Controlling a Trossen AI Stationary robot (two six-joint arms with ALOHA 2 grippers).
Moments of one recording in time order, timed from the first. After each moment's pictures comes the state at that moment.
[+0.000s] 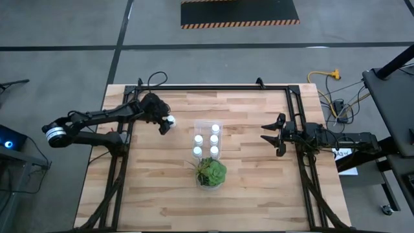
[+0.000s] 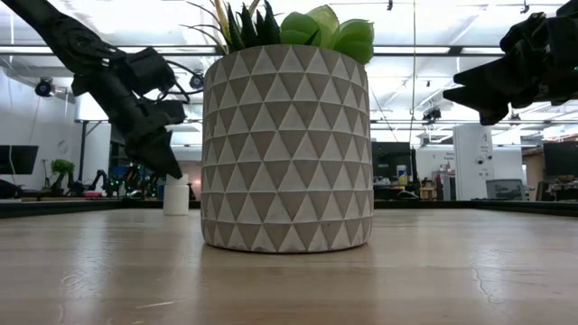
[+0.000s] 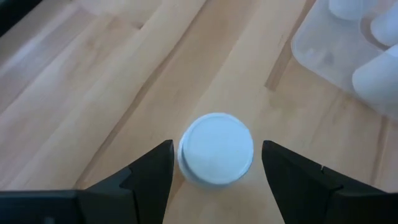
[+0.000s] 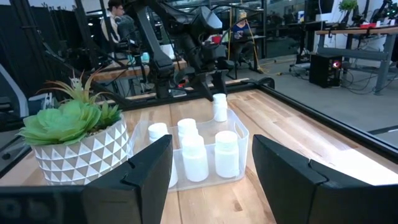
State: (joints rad) left arm 0.63 1.09 0.49 -0.24 0.14 0.03; right arm -0.02 0.05 0.01 0.03 0.13 0.16
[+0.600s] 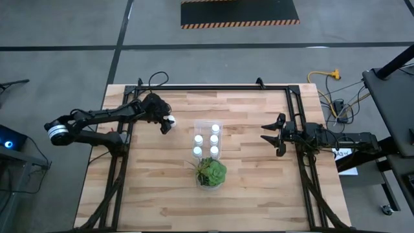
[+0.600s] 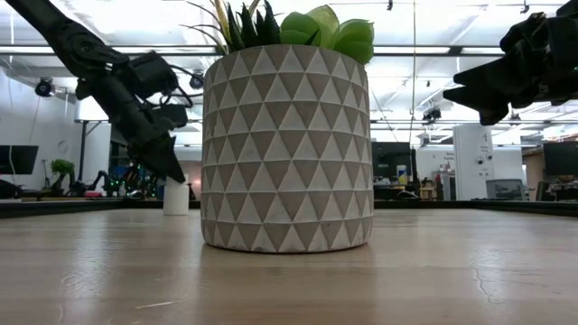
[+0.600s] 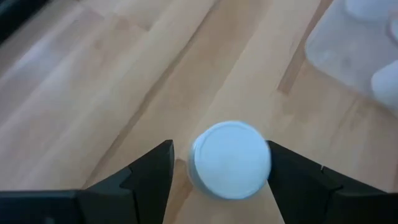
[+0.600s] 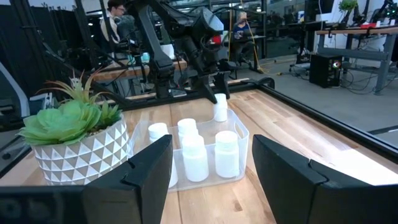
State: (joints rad) left arm 0.63 1.14 0.48 -0.19 0.11 0.03; right arm -0.02 0.05 0.01 0.03 0.13 0.16
